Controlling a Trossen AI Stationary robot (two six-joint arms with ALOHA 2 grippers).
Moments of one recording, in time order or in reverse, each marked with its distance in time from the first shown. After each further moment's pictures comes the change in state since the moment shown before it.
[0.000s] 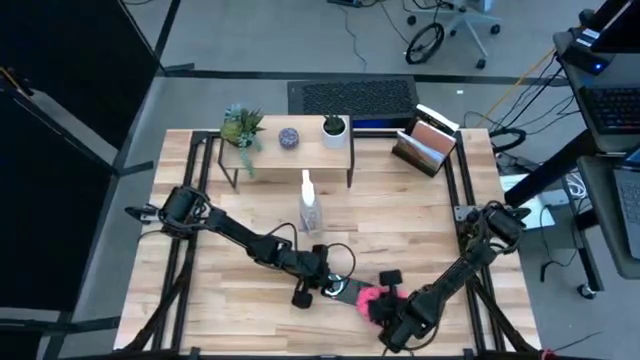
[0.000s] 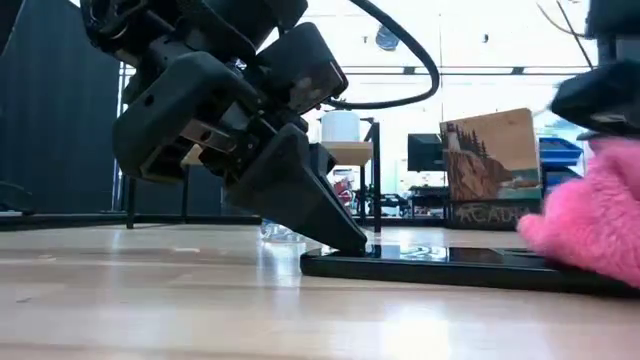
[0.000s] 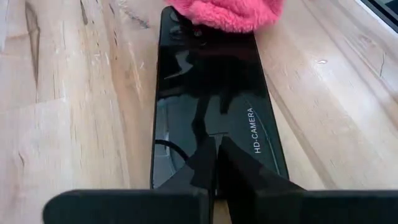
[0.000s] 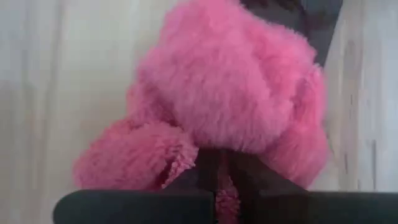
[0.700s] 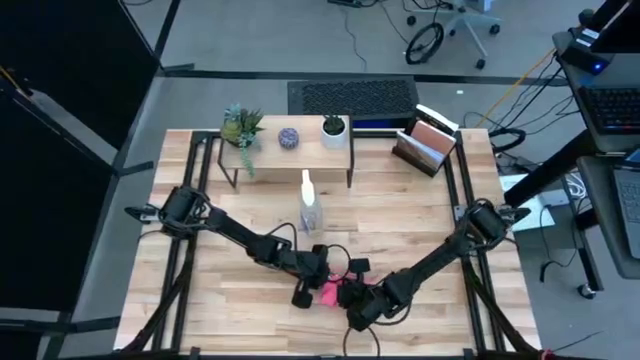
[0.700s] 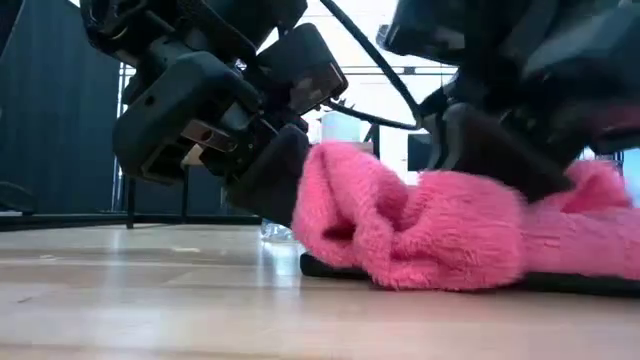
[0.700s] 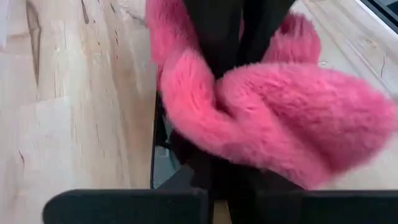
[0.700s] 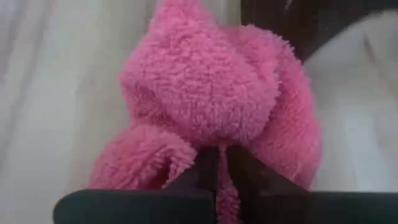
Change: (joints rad) left arm 0.001 0.000 -0.001 0.004 -0.002 -0.005; right arm -0.154 0.144 0.018 0.267 0.066 -0.107
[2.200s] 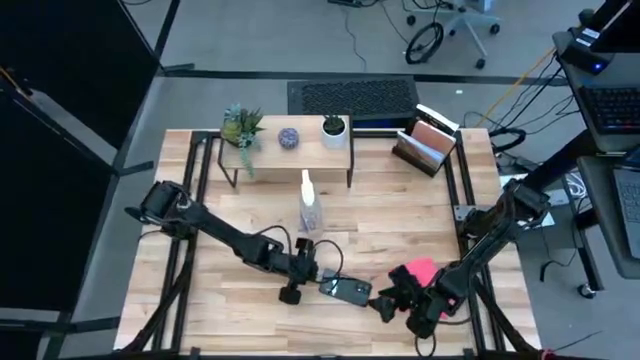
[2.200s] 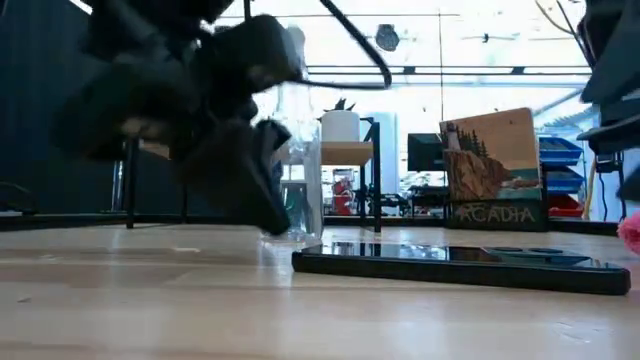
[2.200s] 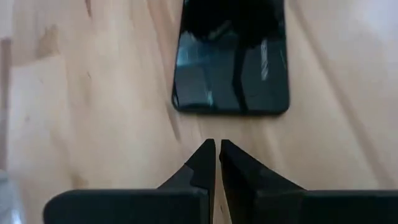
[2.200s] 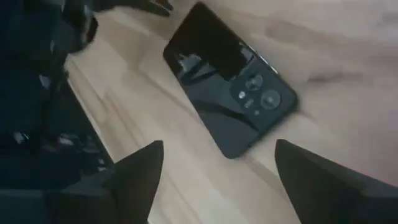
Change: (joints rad) left arm -0.060 -0.131 -0.018 -0.317 -0.188 0.008; right arm 0.218 -0.353 -0.421 0.304 0.201 1.305
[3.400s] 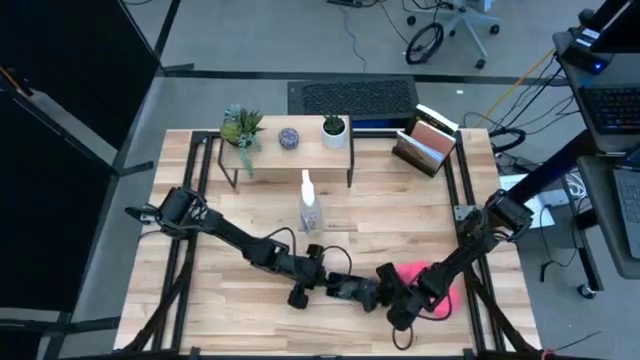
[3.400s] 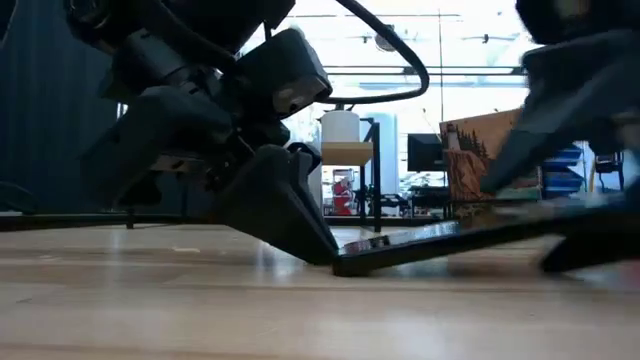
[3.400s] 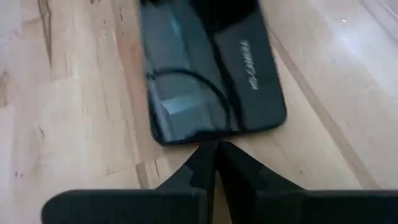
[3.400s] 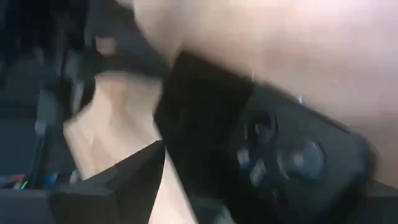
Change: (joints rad) left arm 0.007 0.110 0.015 0.251 0.084 0.046; right arm -0.134 0.152 -0.006 0.232 0.074 -0.109
